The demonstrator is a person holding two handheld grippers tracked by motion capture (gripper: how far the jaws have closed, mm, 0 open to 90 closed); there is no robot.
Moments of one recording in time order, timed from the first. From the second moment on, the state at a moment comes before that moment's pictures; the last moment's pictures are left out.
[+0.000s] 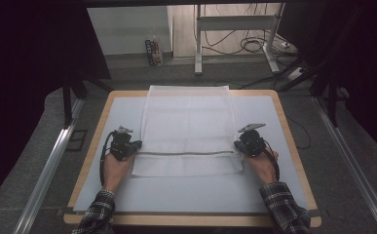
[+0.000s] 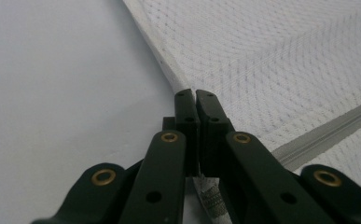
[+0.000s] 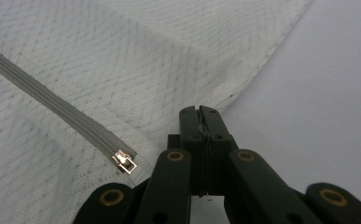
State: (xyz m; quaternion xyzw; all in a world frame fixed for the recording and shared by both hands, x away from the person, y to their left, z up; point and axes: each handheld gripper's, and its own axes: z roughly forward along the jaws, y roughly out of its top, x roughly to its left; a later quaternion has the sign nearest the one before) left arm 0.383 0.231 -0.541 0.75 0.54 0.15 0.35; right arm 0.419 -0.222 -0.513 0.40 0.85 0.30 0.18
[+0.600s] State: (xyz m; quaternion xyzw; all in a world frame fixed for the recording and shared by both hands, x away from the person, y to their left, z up) left arm 0.365 0.217 -0.531 0.80 0.48 0.16 0.33; right arm 0.392 -0.235 -0.502 0.37 0.86 0.29 0.18
